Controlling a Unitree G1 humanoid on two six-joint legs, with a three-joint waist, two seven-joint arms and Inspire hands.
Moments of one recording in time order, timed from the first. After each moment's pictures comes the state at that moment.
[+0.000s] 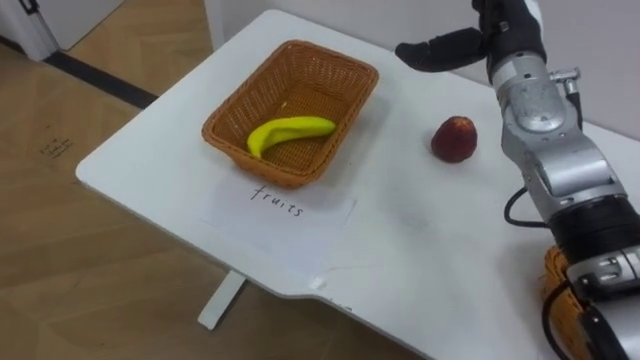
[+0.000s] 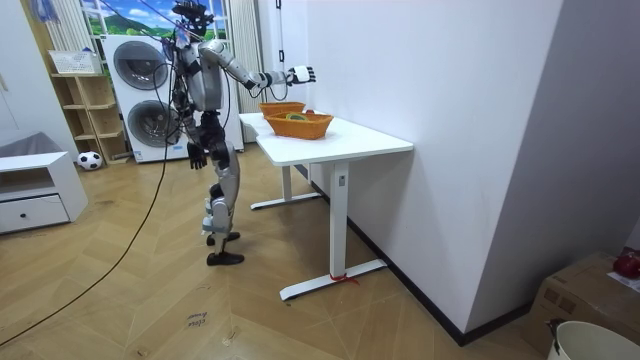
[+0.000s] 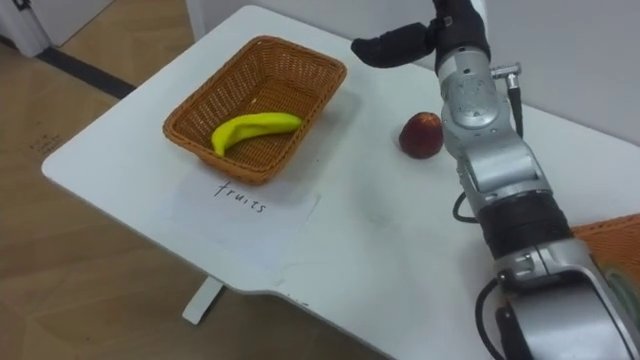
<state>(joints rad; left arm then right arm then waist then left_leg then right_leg) 0.28 0.22 0.09 0.97 0.12 0.15 0.11 -0.70 -0.41 0.21 0.49 0.20 0.07 -0.20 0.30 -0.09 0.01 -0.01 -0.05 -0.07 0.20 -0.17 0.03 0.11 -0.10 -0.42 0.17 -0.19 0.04</state>
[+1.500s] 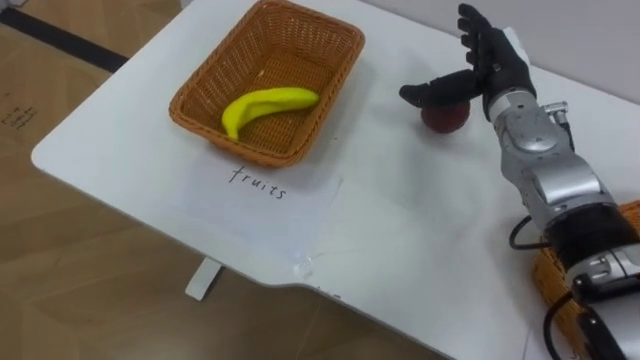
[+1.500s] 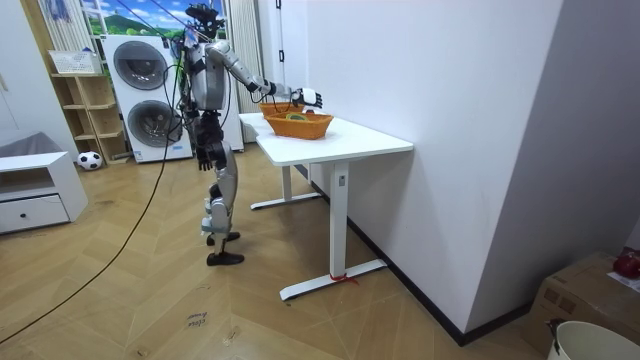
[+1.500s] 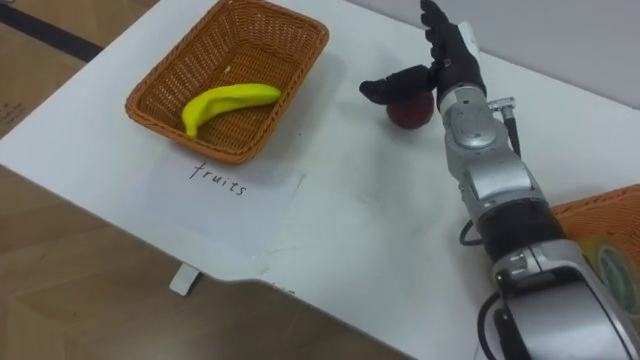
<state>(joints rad) 0.14 0.22 0.03 1.06 0.03 0.10 0.13 -0.70 -0.41 0.26 0.70 0.23 0.04 -0.15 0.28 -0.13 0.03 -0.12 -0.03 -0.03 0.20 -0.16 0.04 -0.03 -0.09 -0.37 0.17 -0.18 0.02</state>
